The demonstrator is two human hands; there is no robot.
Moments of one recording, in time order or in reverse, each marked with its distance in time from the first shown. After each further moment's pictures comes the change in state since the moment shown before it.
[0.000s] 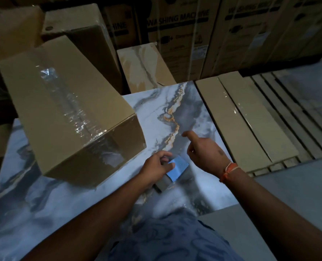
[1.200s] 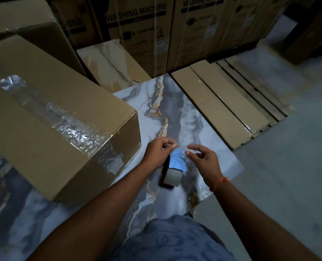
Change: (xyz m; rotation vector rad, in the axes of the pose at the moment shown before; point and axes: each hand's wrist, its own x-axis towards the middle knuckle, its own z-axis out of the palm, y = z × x) left_hand 0.041 0.005 -0.026 0.227 -0.089 0.369; right_hand -0.050 -0.043 0.085 0.915 0.541 0.754
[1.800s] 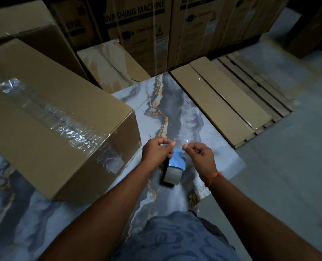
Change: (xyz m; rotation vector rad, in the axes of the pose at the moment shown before) left_hand -0.012 0.008 0.002 -0.280 0.041 -0.293; right_hand 0.008 0.003 0.014 0.125 0.009 -0.018
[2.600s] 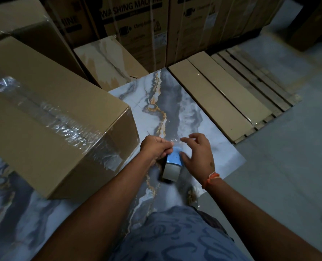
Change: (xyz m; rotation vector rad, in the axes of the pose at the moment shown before) left_hand 0.006 0.013 0.003 -0.083 -0.031 -0.280; right_hand -0.014 -0.005 -0.004 -0.838 0.018 -0.408
